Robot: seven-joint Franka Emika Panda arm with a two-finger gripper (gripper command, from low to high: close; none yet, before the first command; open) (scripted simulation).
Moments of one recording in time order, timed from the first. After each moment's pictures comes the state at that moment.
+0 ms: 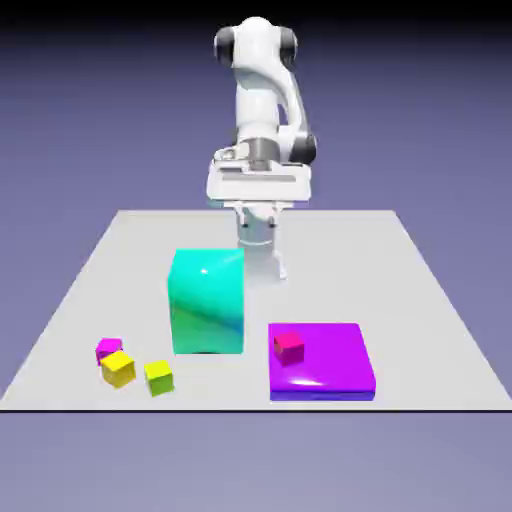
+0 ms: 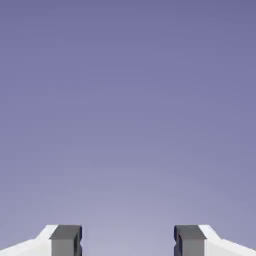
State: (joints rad) arm 0.01 -0.53 -0.03 -2.79 0.02 3.02 0.70
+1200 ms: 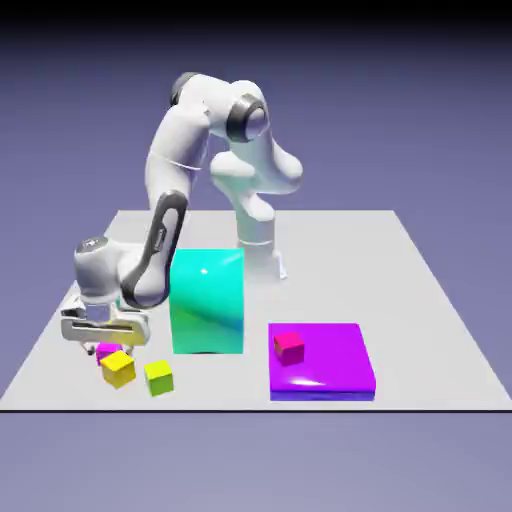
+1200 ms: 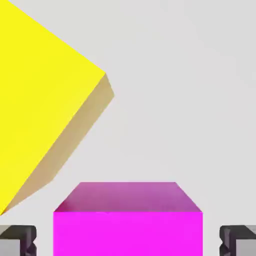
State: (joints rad) arm -0.18 0.56 -0.47 -2.27 0.61 2.71 -0.27
